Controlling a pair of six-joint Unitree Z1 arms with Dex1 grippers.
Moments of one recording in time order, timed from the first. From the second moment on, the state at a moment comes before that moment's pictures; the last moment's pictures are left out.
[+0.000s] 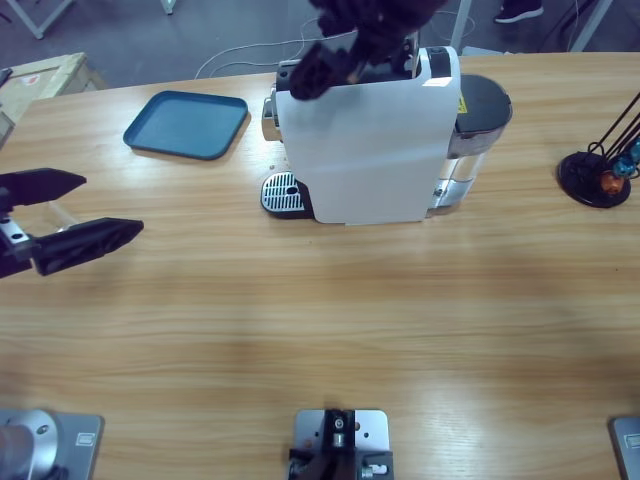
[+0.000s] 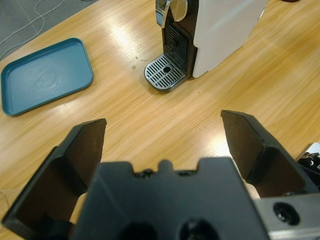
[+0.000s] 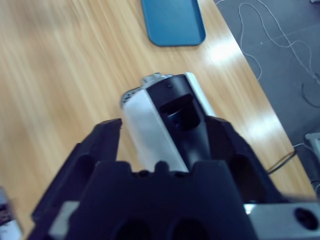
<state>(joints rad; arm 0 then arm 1) -1.05 1.03 -0.72 0.31 0.28 -0.14 0.84 1.83 -1.63 0.53 0.05 -0.31</state>
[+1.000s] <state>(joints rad) -1.05 1.03 -0.77 0.32 0.28 -0.14 0.72 1.63 -1.26 0.05 -0.14 0.52</state>
